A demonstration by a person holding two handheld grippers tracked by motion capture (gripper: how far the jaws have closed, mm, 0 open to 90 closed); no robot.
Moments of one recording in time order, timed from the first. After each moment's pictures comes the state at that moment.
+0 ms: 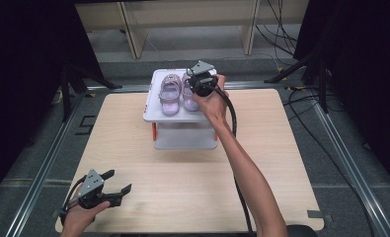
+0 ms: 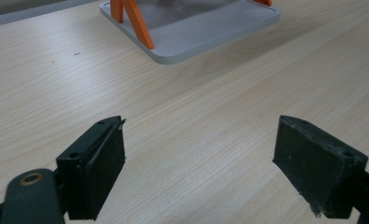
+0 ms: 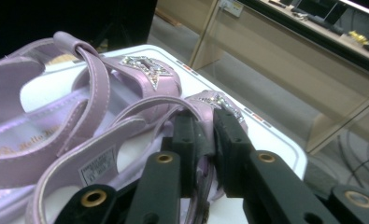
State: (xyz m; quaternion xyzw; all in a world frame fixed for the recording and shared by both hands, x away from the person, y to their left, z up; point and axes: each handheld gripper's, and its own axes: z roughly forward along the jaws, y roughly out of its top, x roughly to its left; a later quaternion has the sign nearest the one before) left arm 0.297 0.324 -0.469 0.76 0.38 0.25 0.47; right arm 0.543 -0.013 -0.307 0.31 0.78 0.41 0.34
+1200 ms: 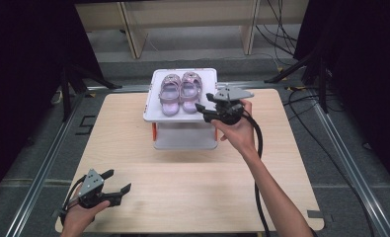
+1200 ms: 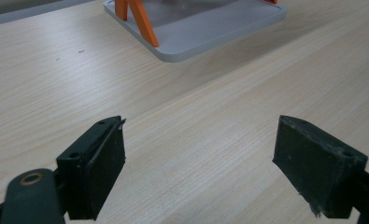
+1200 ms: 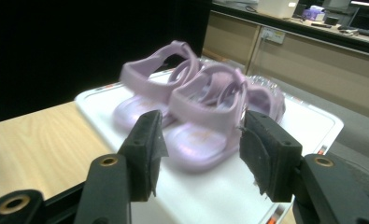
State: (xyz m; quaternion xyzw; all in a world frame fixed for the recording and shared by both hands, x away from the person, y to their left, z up) left arm 0.298 0.326 -0.470 0.76 0.38 0.25 0.46; right arm 0.449 -0.078 -0.315 0.27 0.76 0.53 0.26
